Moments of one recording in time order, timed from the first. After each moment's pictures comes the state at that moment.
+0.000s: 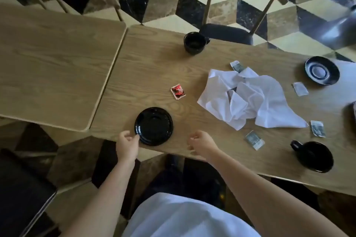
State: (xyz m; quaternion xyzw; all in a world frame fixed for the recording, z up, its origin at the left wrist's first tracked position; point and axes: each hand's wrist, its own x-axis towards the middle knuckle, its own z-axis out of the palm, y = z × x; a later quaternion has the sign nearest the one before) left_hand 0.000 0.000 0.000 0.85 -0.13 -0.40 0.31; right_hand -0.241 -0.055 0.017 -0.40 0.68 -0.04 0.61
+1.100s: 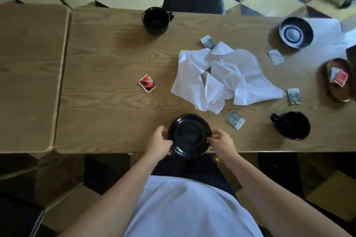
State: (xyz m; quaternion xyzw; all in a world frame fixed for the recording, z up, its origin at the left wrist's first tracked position) left_hand -0.132 -0.042 -0.028 0.73 -0.38 -0.57 0.09; right_hand -0.358 -0.030 -0.017 -0.31 0.79 -0.09 0.52
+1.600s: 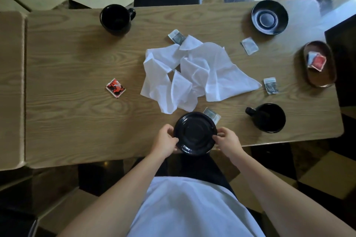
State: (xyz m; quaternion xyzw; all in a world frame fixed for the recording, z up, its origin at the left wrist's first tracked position) left_hand -0.247 -0.058 -0.030 0.71 -0.38 -0.59 0.04; right_hand -0.470 -0.023 -0.026 -0.26 0.82 -0.08 0.51
